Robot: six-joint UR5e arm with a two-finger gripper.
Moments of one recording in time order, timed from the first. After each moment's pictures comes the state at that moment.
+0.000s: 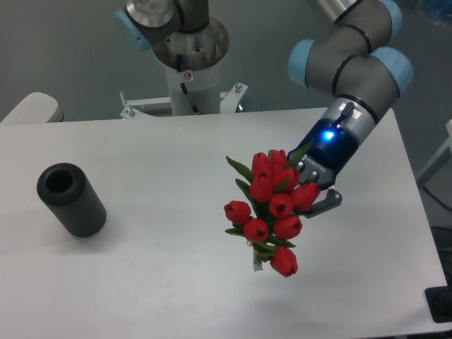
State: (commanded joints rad) arm 2.77 -1.95 -1.60 -0.84 0.27 1.31
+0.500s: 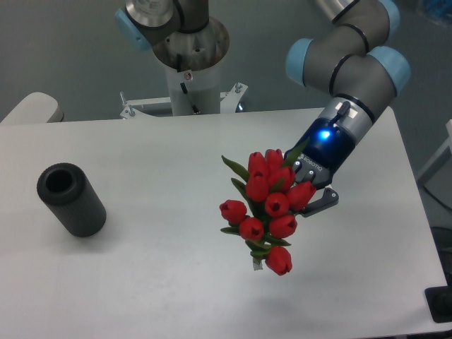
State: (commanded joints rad) arm 2.78 -1.92 -1.62 -0.84 0.30 1.33
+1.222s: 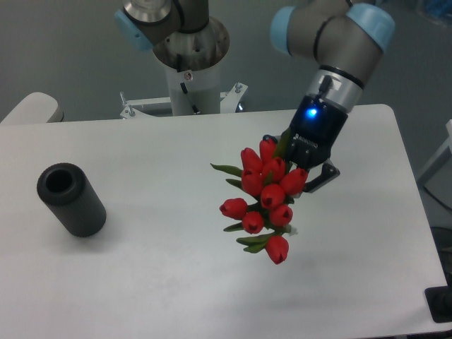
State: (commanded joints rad) arm 2.74 -1.70 -1.74 -0.85 0.83 1.38
